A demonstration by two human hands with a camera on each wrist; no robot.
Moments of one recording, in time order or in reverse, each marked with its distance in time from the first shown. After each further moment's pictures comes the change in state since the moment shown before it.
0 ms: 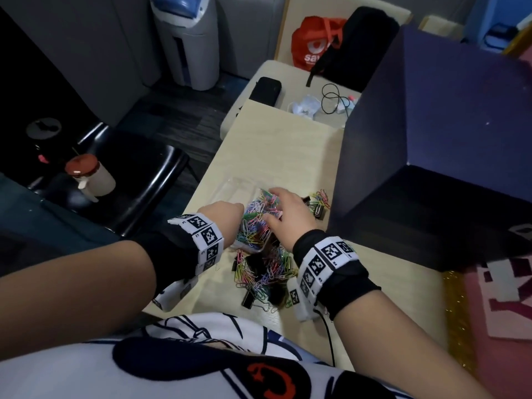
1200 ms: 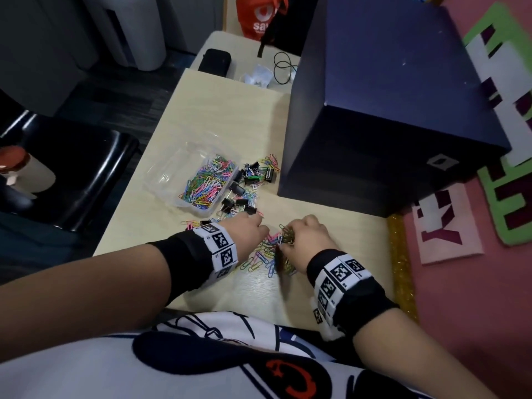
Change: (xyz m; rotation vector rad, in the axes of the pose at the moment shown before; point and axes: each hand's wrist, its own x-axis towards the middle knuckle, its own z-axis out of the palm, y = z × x) left_hand -0.031 0.126 0.038 0.279 -0.110 0.523; right_hand -0.111 0.105 -0.015 -0.317 -0.137 0.388
